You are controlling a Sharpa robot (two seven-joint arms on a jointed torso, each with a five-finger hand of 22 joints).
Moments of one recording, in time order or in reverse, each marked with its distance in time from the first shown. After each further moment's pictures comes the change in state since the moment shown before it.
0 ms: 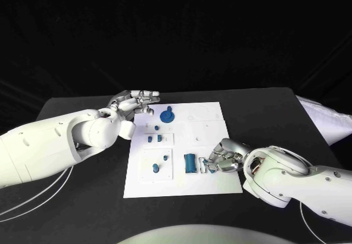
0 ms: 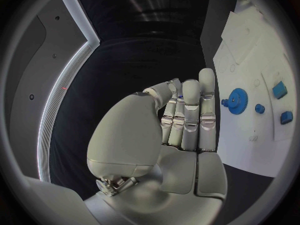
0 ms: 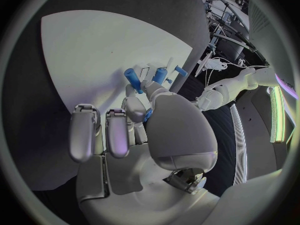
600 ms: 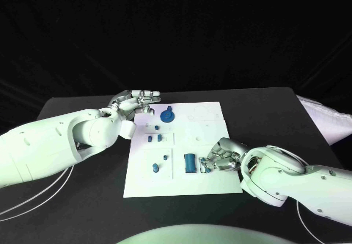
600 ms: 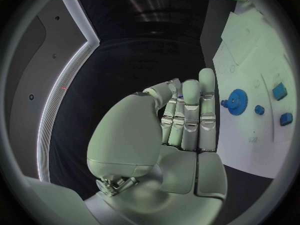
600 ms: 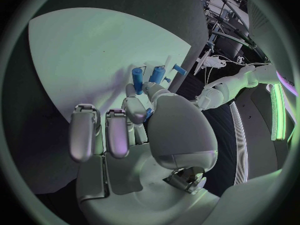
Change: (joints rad) left arm 0.000 0.000 0.000 0.000 0.000 0.001 -0.002; left_hand 0.000 0.000 0.000 0.000 0.000 0.000 0.000 0.000 0.000 0.000 0.000 0.000 0.000 0.000 0.000 0.000 0.000 0.000 0.000 0.000 0.000 0.000; right arm 0.000 0.025 0.000 -0.014 0.012 -0.010 -0.001; right_hand -0.037 0.005 -0.003 0.019 0.006 0.014 -0.006 0.008 0.009 0.012 -0.004 0.024 0.019 0.000 0.000 0.005 0.000 0.000 0.000 0.000 0.004 0.010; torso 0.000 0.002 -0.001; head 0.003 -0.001
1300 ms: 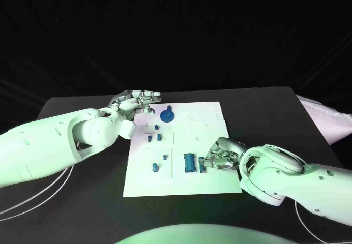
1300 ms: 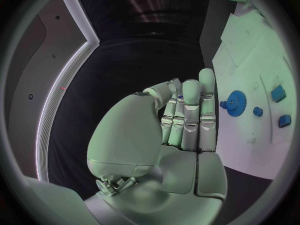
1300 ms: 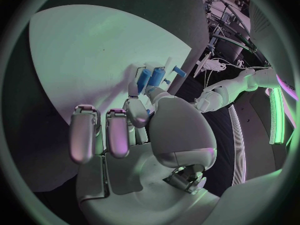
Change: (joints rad) left arm 0.000 -0.001 0.000 0.000 0.000 0.010 -0.010; left_hand 0.000 0.000 0.000 0.000 0.000 0.000 0.000 0.000 0.000 0.000 0.000 0.000 -0.001 0.000 0.000 0.000 -0.002 0.000 -0.004 0.004 0.000 0.001; right arm 0.001 0.011 0.001 -0.003 -0.032 0.014 -0.005; right_hand -0.103 -0.014 -0.080 0.071 -0.036 0.016 -0.009 0.023 0.025 0.017 -0.007 0.025 0.023 0.000 0.000 0.005 0.000 0.000 0.007 -0.007 0.003 0.008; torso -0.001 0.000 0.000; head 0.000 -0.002
